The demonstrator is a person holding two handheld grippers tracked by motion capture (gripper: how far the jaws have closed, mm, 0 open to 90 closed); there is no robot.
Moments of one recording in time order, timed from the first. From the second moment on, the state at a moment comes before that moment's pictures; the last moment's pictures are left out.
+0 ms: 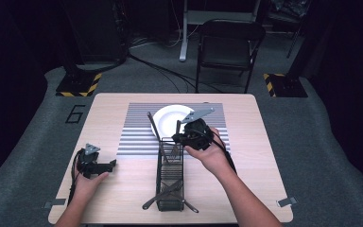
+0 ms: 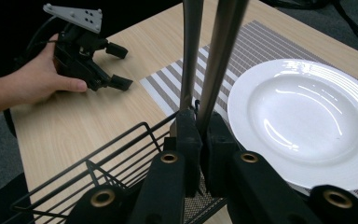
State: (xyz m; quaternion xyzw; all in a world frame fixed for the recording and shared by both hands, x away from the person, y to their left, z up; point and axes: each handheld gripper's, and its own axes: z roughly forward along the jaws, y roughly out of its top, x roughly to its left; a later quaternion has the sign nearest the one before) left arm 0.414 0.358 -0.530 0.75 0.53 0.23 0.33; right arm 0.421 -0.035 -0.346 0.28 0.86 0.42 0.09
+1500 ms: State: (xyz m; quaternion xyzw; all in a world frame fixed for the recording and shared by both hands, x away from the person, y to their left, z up) left arm 0.414 0.358 -0.530 0.75 0.53 0.23 0.33; right arm 0.428 -0.077 -0.286 0.31 0.84 0.43 0.11
